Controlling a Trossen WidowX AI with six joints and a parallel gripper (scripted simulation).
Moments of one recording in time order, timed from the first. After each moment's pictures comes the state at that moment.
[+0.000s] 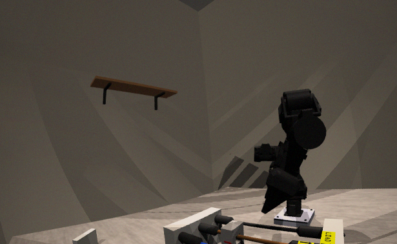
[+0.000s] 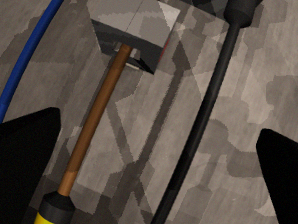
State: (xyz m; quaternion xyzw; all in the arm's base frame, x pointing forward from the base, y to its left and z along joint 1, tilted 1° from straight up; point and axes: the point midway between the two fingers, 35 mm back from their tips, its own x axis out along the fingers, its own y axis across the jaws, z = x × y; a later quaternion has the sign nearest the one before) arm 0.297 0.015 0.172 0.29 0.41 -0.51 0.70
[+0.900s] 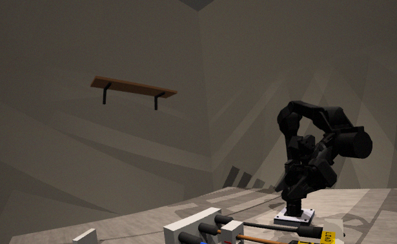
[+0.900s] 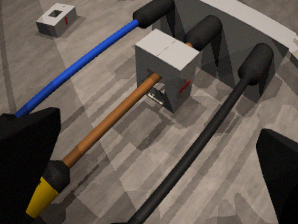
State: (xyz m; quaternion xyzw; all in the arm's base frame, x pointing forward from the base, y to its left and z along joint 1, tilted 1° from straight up) arm 0.258 0.054 0.181 0.17 0.24 -0.43 0.85
